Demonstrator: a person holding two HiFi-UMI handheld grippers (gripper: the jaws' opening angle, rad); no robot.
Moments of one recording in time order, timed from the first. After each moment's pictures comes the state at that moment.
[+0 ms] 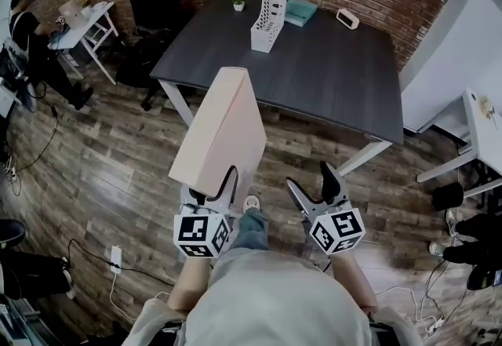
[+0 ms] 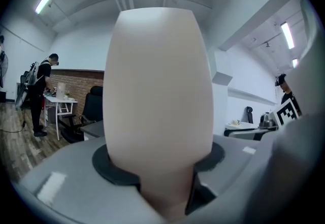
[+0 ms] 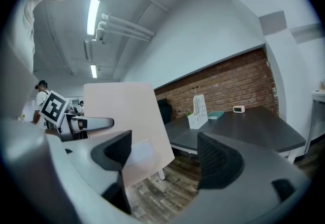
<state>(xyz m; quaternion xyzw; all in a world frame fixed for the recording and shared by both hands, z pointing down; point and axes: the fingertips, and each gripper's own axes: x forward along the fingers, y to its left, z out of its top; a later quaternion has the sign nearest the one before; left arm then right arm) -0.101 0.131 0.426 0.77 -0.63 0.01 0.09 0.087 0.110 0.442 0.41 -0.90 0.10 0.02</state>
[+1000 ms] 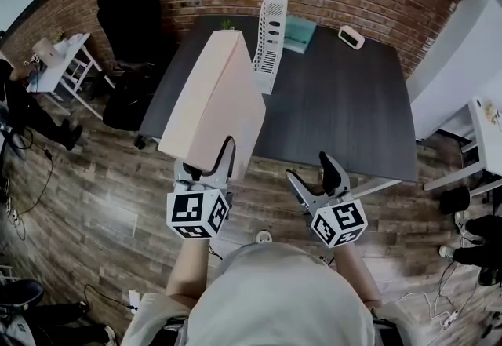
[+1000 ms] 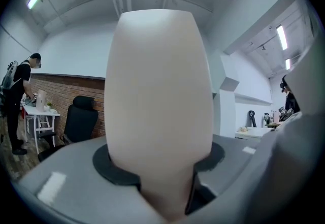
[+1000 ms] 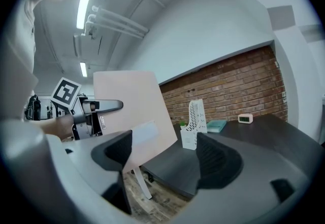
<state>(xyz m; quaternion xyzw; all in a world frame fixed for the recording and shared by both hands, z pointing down) -0.179 -0.147 0.355 0.80 -0.60 -0.02 0.04 0.010 -0.120 0.418 0.45 -0.89 0.08 0.01</state>
